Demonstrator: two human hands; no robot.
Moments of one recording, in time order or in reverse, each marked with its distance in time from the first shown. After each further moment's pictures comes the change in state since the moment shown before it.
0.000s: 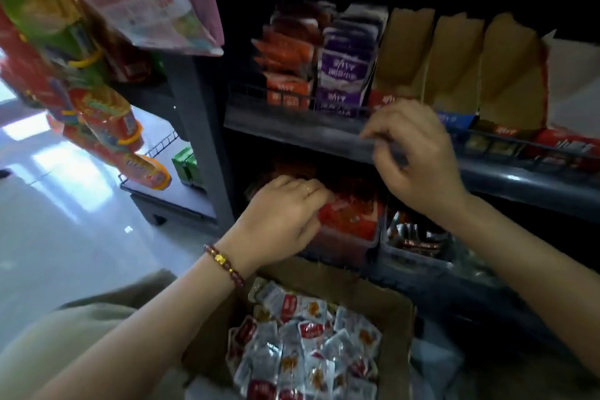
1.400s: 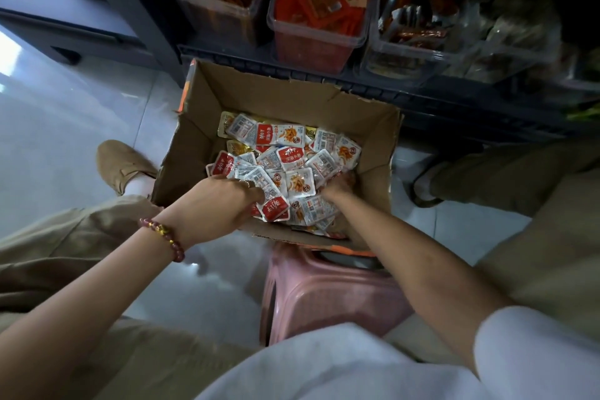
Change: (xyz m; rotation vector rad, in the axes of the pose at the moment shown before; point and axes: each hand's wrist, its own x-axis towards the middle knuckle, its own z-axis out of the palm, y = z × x) left_hand -0.196 0.049 0.100 -0.263 -0.981 -0.140; right_hand -0.373 -0.120 0.178 0.109 -1.087 2.030
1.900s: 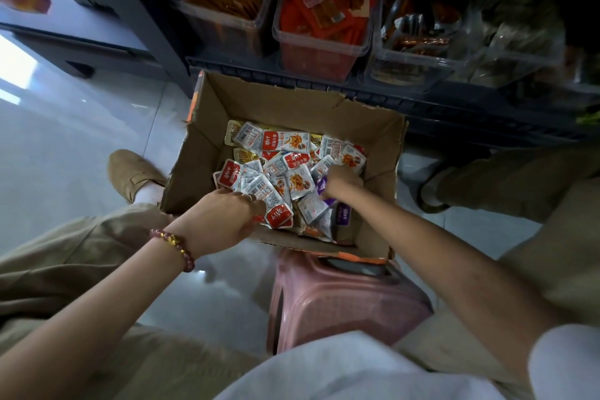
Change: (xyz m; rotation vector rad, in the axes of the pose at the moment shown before) left_hand -0.002 0.005 0.001 0.079 -0.119 -0.043; right_hand -0.033 -0.037 -0.037 -0.535 -0.033 -0.278
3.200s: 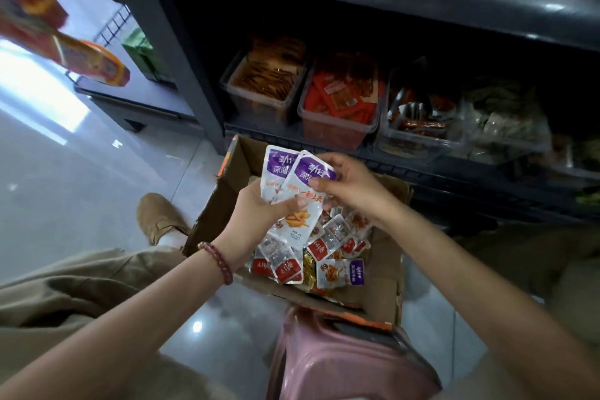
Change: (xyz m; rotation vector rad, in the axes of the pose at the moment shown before) left_hand 0.006 0.036 -0.080 -1.717 0.672 -0.273; right_hand -0.105 -0.027 -0.117 0.991 -0.023 -0.641
